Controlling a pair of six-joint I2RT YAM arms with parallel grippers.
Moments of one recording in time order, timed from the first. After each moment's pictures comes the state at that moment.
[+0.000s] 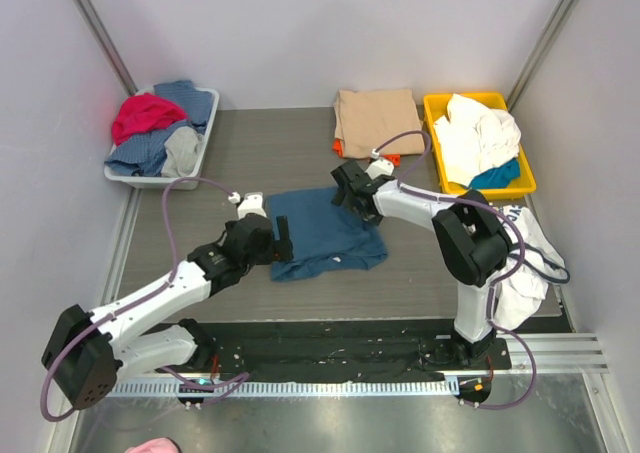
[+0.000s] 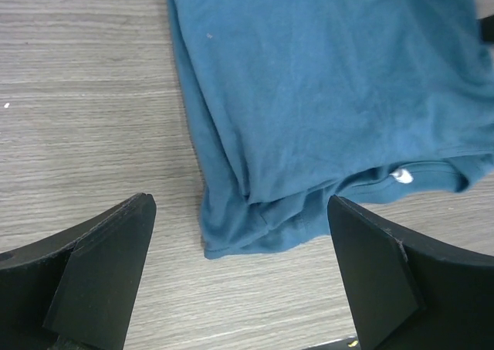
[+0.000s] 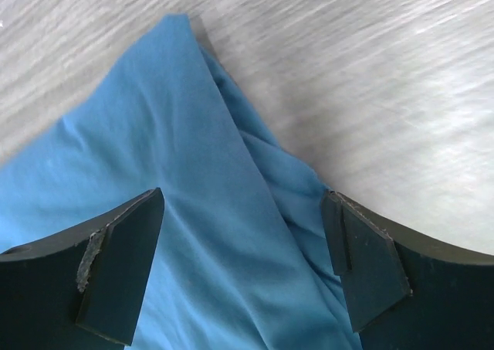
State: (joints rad) left arm -0.73 1.03 0.63 -0.34 -0.35 -0.64; right arm 0.64 1.94 1.30 -0.41 0.46 1.04
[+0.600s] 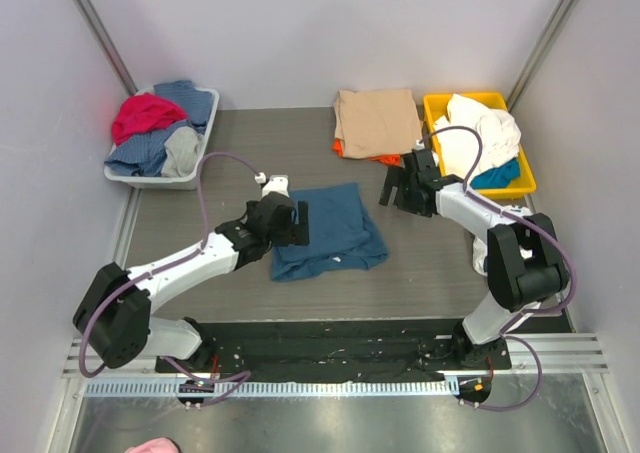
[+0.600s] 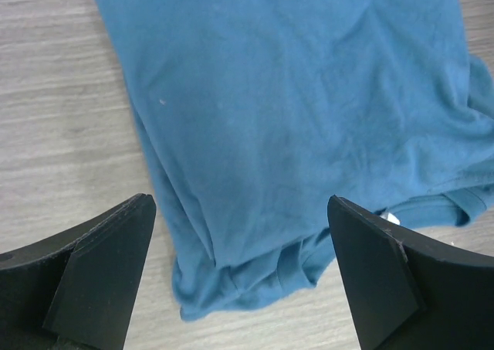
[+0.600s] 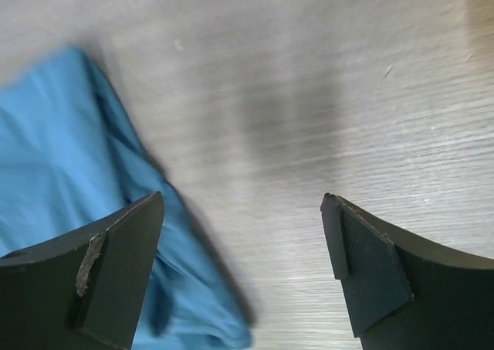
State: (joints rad) left arm -0.72 1.32 0.81 -0.27 -0.33 -0.54; right arm 0.33 1.62 1.06 -0.35 0.14 0.54
